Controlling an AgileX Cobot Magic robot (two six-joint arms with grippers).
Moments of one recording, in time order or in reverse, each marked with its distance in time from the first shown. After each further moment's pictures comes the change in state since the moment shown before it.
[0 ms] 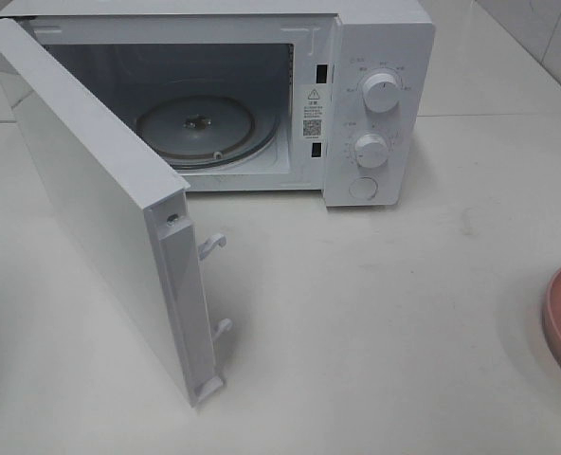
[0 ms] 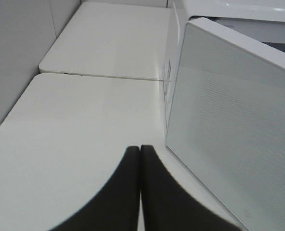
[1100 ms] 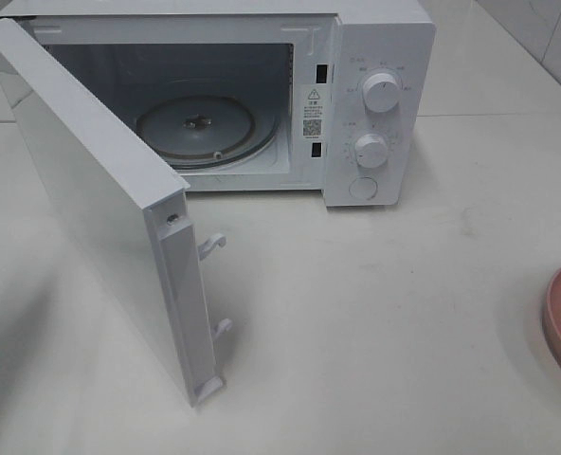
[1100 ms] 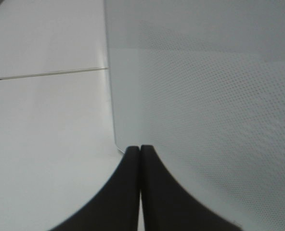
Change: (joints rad) left arm -0.191 0.733 0.097 0.352 -0.828 -0.255; right arm 0.000 0.000 0.000 0.000 0.000 0.000
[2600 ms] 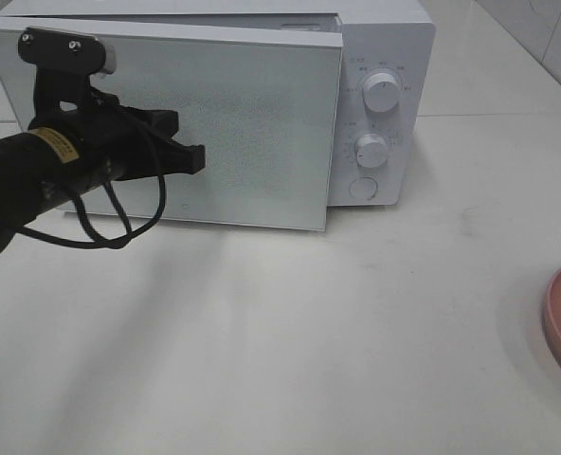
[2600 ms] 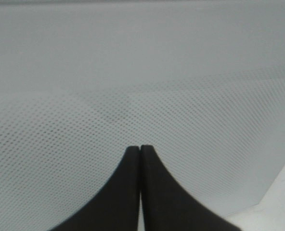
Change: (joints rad) left arm -0.434 0.503 -0.490 -0.224 -0.055 0.079; right arm 0.000 0.000 0.000 0.000 0.000 0.000
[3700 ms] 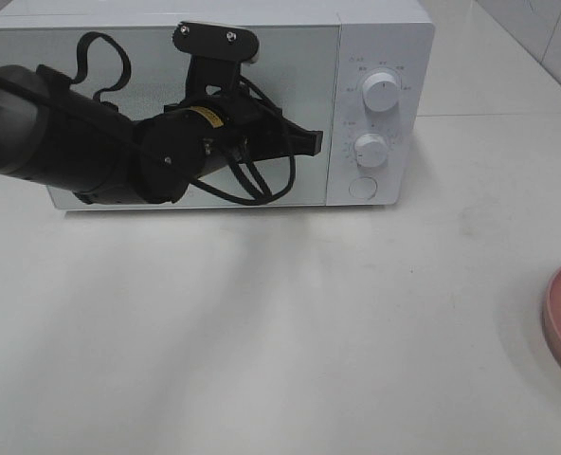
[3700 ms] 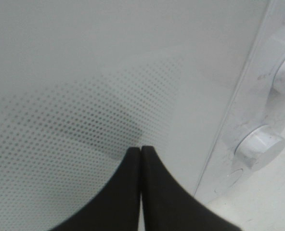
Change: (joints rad) left arm -0.163 0.274 -0.440 -0.341 0.202 0.259; right arm 0.000 0.000 0.000 0.000 0.000 0.000
